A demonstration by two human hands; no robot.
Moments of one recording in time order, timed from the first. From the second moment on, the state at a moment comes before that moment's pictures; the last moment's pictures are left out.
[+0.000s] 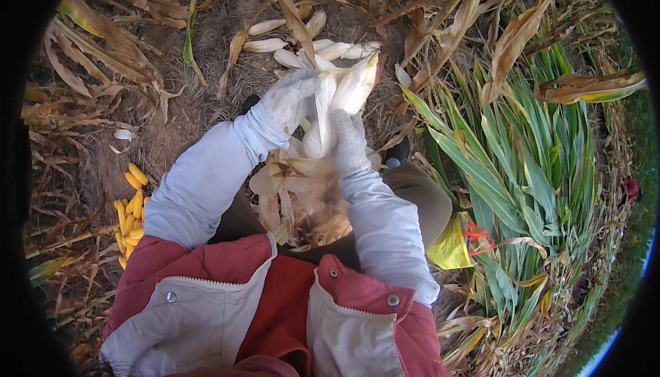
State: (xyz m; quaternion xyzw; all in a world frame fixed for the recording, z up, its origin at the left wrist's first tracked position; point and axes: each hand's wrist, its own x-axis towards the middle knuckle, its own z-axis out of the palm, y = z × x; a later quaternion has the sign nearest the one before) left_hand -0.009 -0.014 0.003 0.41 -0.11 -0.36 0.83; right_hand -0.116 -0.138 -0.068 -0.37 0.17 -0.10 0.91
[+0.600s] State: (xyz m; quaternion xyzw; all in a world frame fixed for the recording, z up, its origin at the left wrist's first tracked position) left_hand -0.048 -0.004 0.026 0.48 -0.42 -0.67 0.38; right_hand -0.109 -0.167 -0.027 -0.19 0.27 -0.14 0.93
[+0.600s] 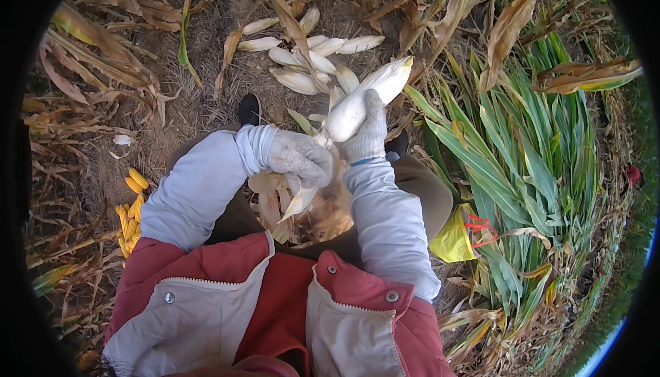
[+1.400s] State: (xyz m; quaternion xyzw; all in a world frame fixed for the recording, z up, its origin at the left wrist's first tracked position) left_hand 0.005 -0.011 0.026 0.75 -0.21 -0.22 0.59; right_hand -0.120 -0.124 -0.039 -0.48 0.19 -0.05 0.86
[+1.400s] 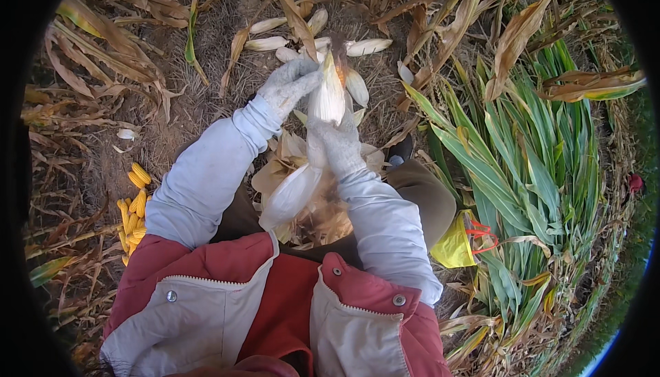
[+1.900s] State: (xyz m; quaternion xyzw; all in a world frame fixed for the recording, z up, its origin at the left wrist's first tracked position) left_hand 0.002 0.001 0.038 0.67 -0.25 -0.26 0.65; right_hand -0.112 -0.130 -0.052 -0.18 0.18 0.01 0.97
